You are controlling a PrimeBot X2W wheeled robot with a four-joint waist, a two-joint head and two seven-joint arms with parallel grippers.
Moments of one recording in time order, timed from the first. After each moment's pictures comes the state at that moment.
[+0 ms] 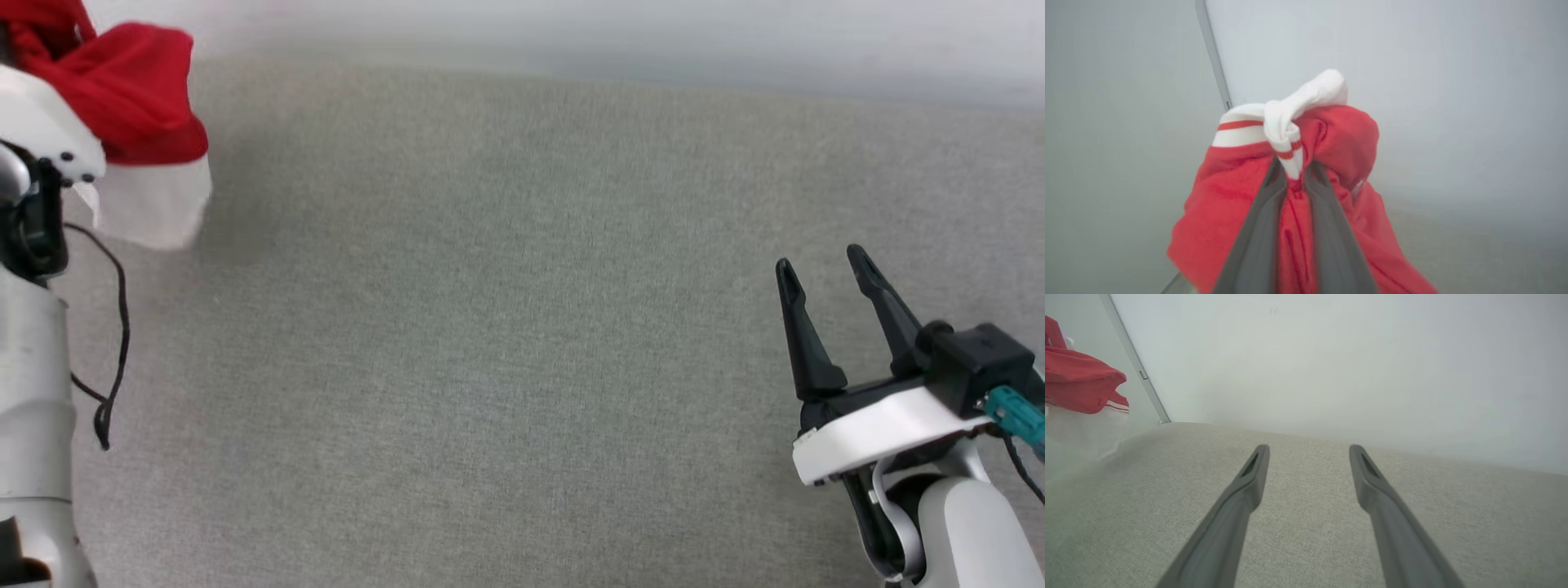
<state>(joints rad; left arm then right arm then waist) -0.91 0.42 0.04 0.65 -0.32 0.05 0.09 -0.19 -0.06 0.06 -0.03 0.13 0.13 -0.03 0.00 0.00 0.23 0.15</state>
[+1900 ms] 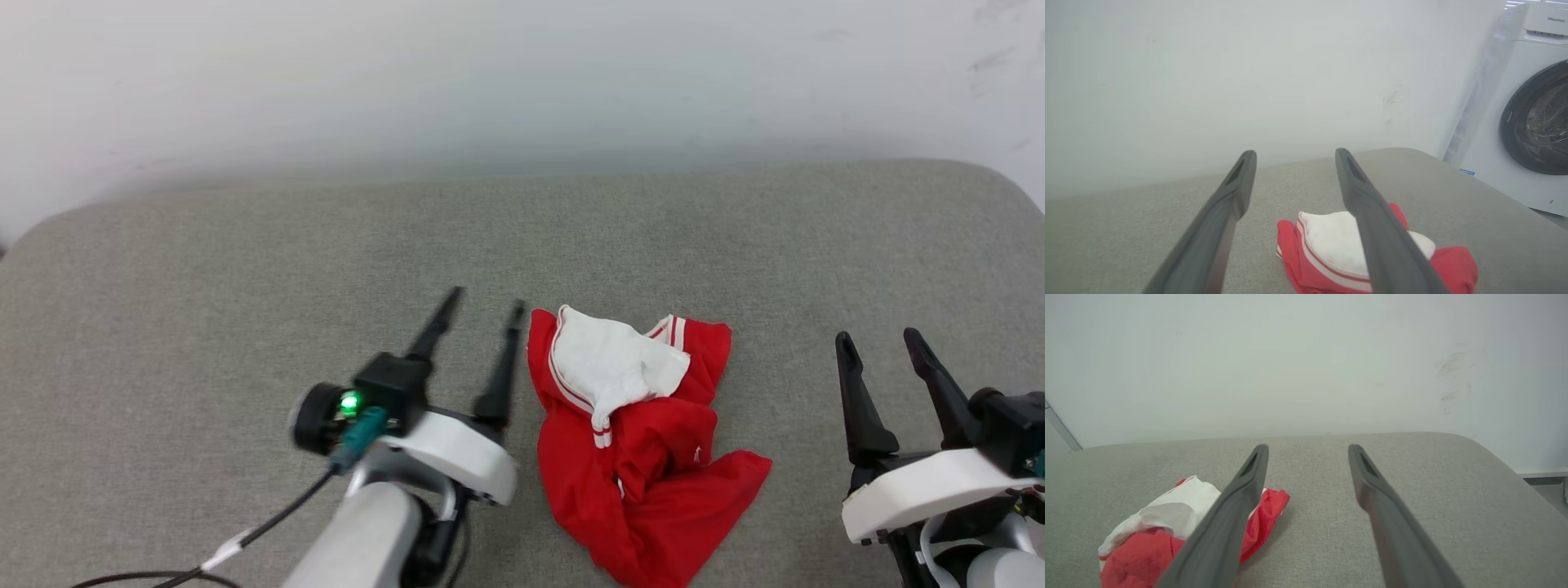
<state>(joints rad) -0.33 0.11 -0.49 0.24 -0.36 0.08 -0.23 -0.04 -0.05 -0.07 -0.06 0.15 0.13 0.02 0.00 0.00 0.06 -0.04</state>
